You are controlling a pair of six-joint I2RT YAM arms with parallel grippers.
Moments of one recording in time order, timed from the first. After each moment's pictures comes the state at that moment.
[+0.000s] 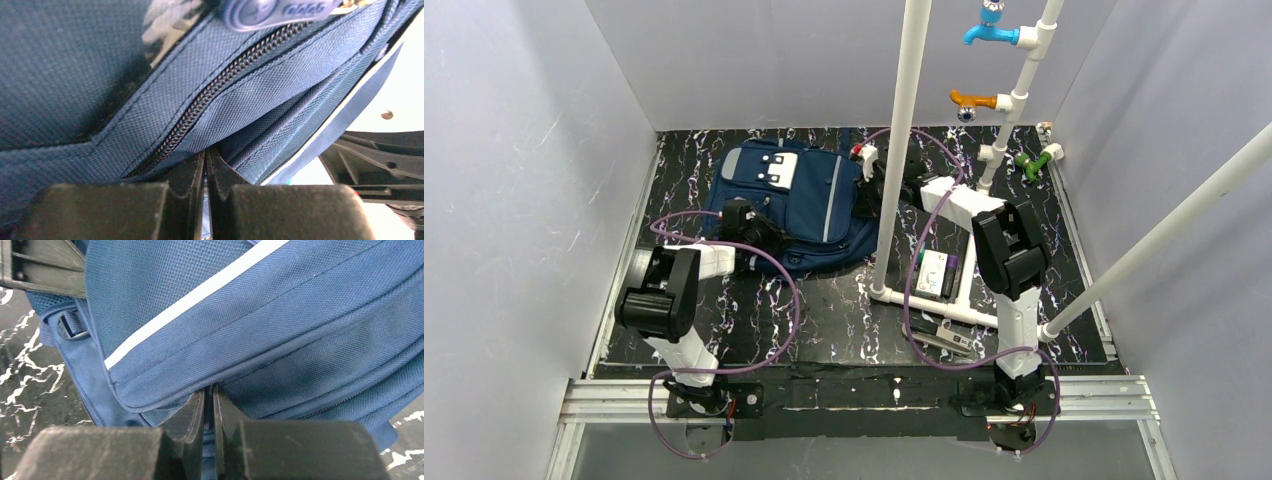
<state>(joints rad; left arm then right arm) -0.16 1.67 0.71 0.23 0.32 -1.08 0.51 2.07 1.53 -0.19 -0.63 -0.14</state>
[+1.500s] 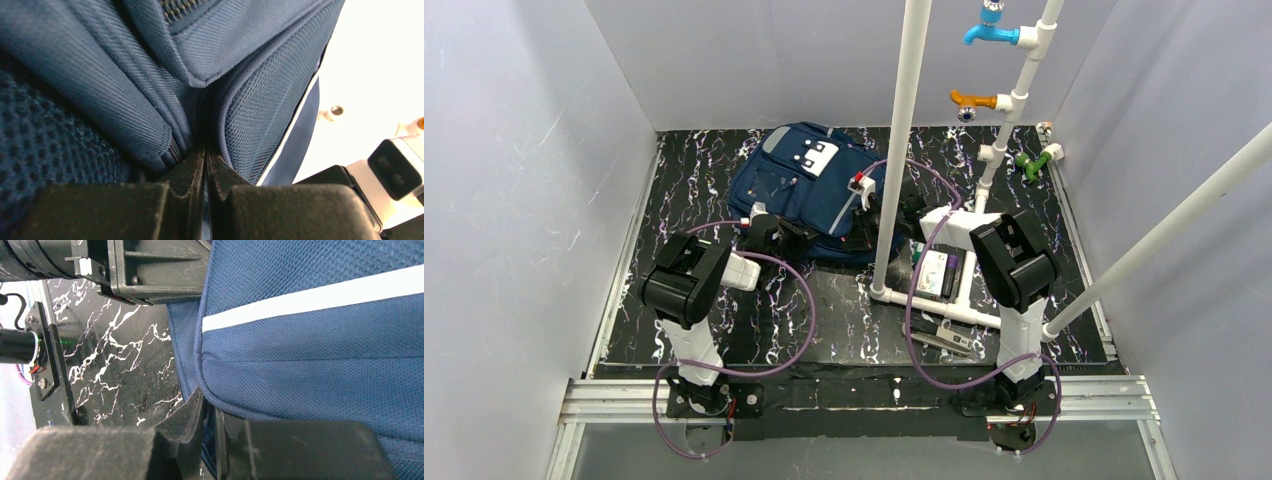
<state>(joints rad) -0.36 1.82 0.62 0.76 0.13 -1.32 0.58 1.97 1.21 0.06 -0.75 0.12</state>
